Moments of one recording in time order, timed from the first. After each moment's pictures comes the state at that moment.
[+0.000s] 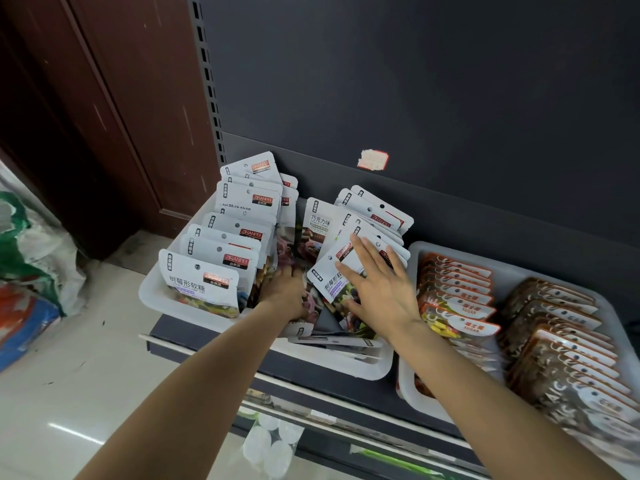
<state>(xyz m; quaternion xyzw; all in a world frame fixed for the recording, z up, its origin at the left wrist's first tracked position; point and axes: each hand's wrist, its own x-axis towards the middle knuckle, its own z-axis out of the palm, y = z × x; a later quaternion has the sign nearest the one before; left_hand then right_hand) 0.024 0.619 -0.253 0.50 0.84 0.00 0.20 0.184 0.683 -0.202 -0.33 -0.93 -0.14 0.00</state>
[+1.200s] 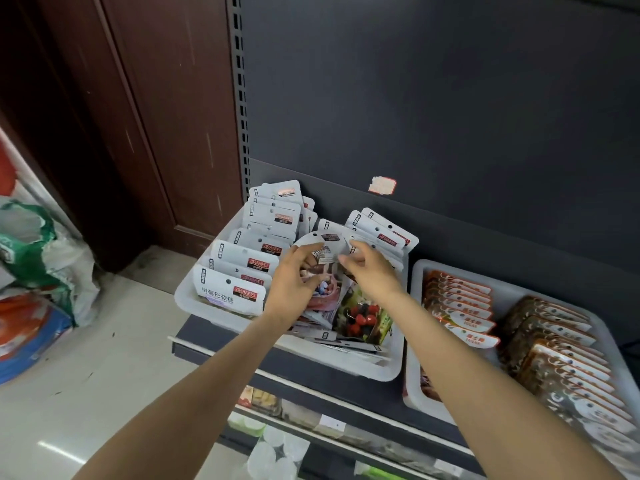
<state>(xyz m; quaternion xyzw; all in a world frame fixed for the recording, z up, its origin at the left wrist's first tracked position) 0.028 0.575 -0.183 0.41 0.70 0.54 0.20 0.134 0.678 -0.146 -0.45 -0.79 0.41 0.11</state>
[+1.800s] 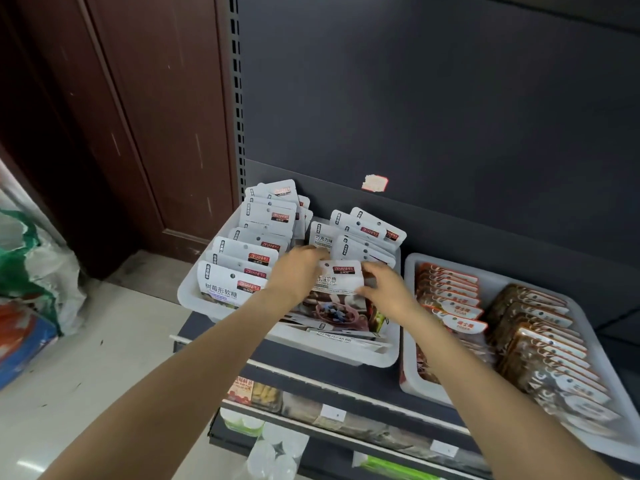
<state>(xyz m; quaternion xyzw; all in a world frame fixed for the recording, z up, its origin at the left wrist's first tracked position) 0.015 0.582 -0.157 0.59 0.77 0.22 0.10 0.175 0.666 -0.161 -0.40 -0.85 0.33 0.09</state>
